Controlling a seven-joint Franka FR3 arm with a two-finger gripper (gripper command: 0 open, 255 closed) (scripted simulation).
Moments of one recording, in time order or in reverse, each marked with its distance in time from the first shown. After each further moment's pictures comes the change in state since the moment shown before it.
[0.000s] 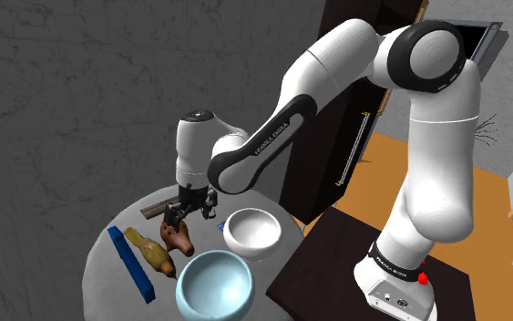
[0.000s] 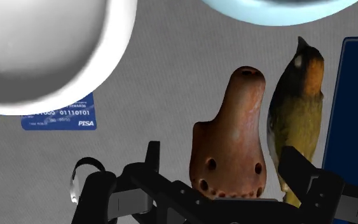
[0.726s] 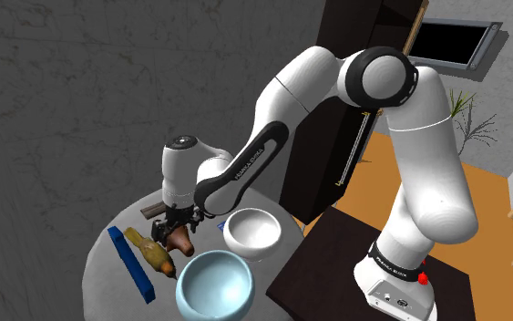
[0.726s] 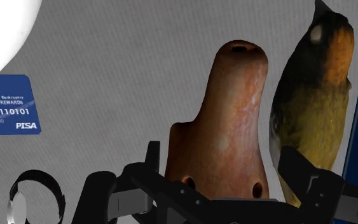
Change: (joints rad) arm 0.082 0.217 -0.077 0.147 -0.114 0.071 0.092
